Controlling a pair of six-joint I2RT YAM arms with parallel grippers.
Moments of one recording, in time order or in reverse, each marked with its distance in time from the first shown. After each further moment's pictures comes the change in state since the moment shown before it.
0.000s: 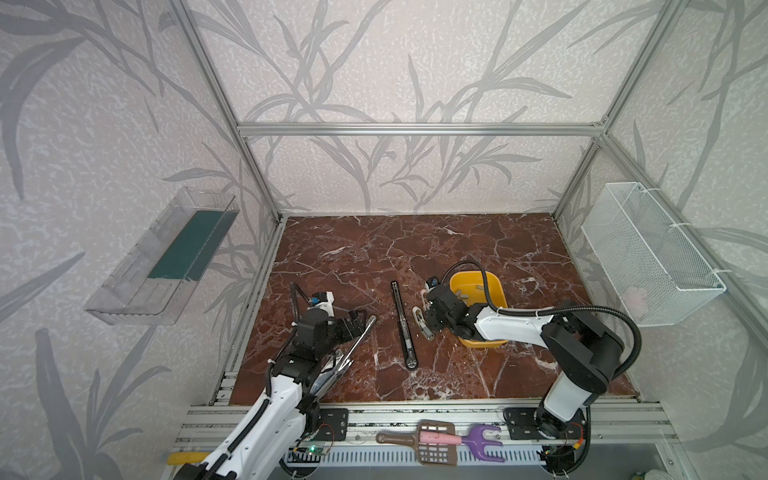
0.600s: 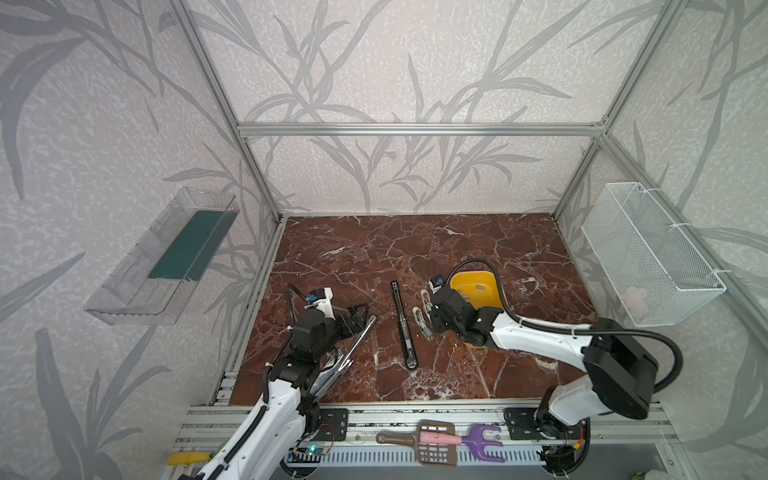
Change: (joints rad) left arm -0.003 -0.103 0.000 0.074 0.024 -0.095; right arm 0.112 -0.293 -0.041 -0.135 0.109 0.029
